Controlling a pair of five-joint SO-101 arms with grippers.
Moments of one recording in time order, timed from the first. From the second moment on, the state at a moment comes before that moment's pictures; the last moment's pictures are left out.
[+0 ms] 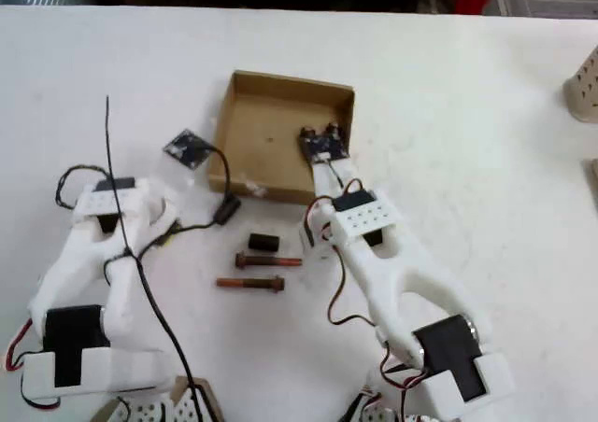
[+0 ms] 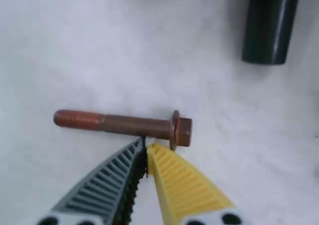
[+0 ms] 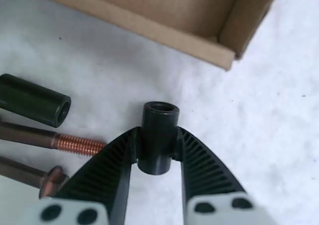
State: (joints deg) left arm -12.5 -3.8 44.0 48.3 -38.2; right arm -24.1 -5.9 41.9 51.6 -3.6
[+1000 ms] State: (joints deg) left arm -11.3 0.7 23.4 65.0 -61.8; right arm -23.7 -5.9 41.9 50.6 -3.6
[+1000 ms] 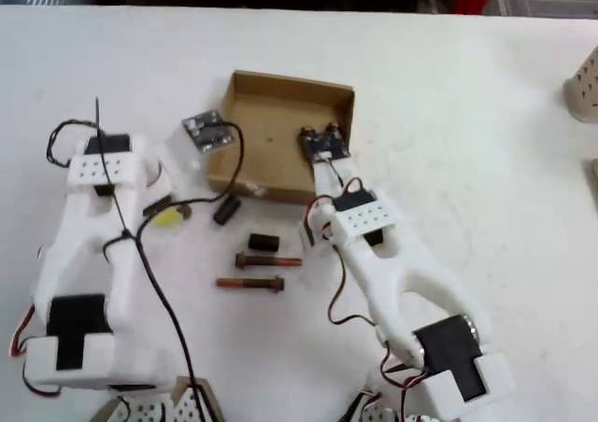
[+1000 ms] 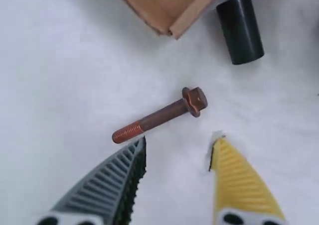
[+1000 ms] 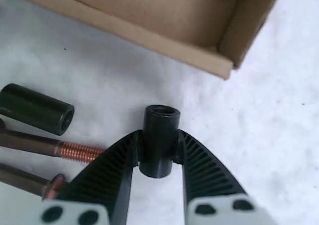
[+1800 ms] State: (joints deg) left arm -9.9 26.0 6.1 66.5 -53.8; right arm -23.1 -5.9 41.9 49.5 -3.6
